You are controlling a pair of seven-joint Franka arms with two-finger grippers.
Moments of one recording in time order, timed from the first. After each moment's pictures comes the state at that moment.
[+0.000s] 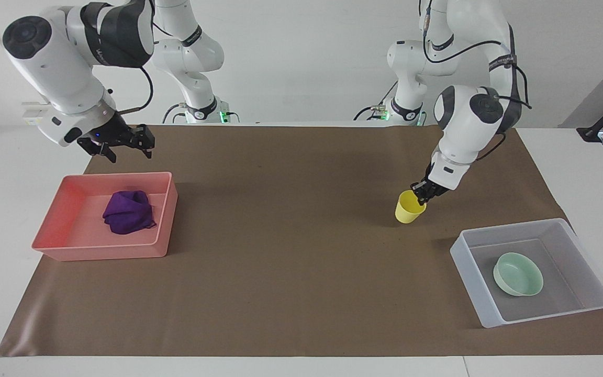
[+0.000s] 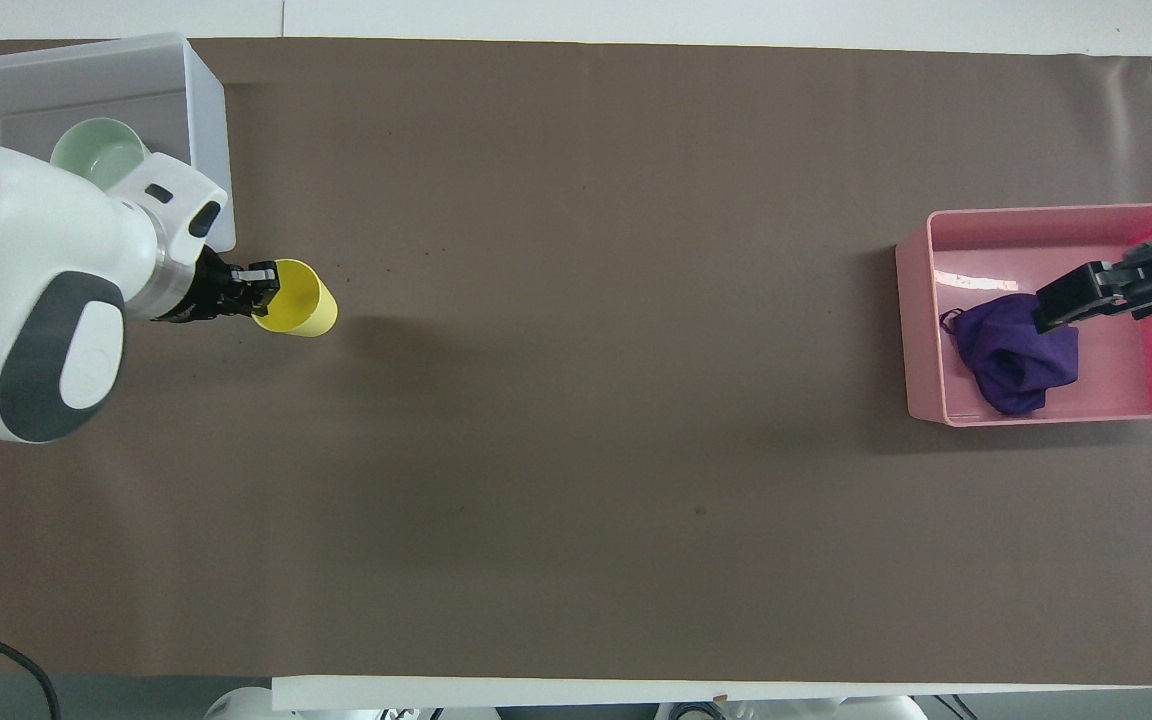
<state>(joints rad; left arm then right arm) -0.31 0.01 0.04 -1.93 -0.07 1.95 -0.38 0.00 -0.01 -0.05 -1.64 -0.01 1.44 -0.17</state>
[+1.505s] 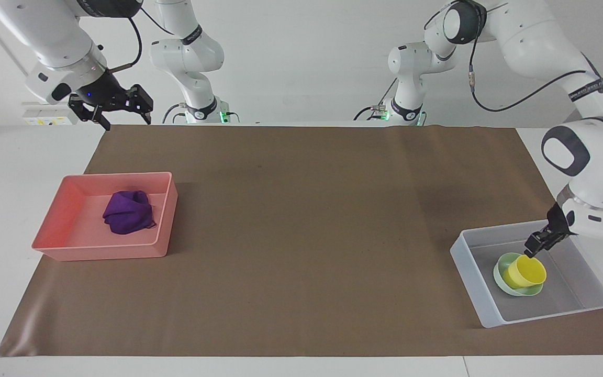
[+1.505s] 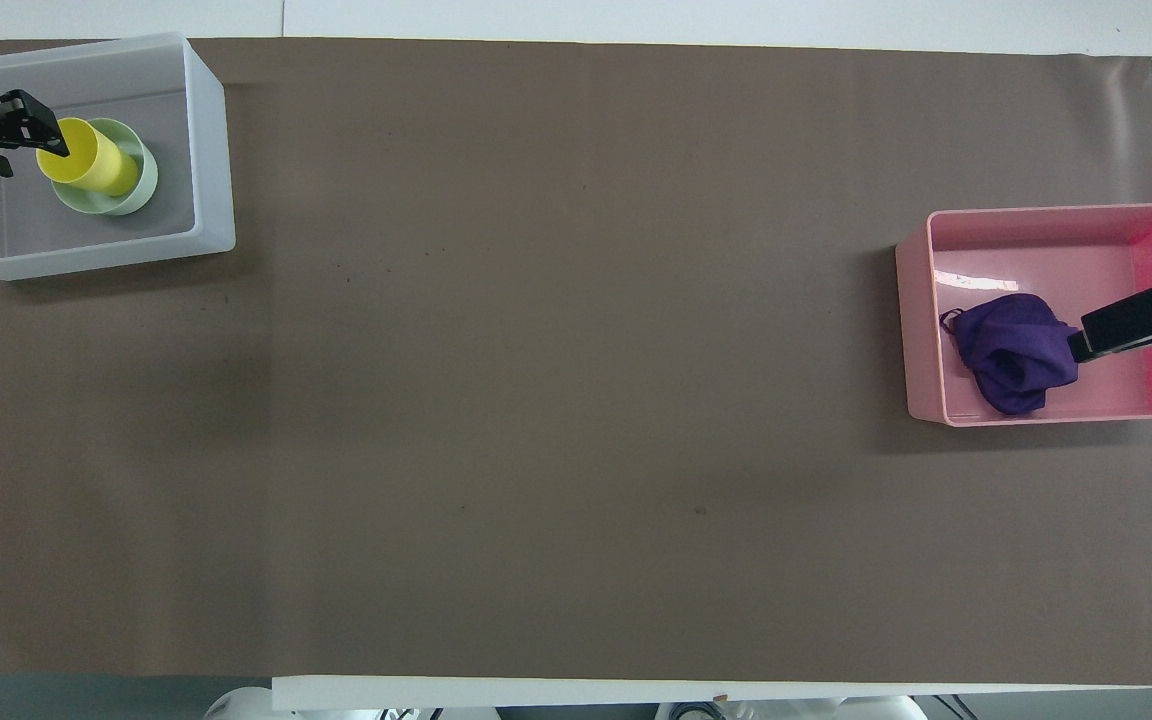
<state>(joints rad) -0.03 0.30 0.05 -1.53 0.01 1.90 -0.16 -0.01 -0.07 -0.05 -1.60 0.03 1.35 -0.17</state>
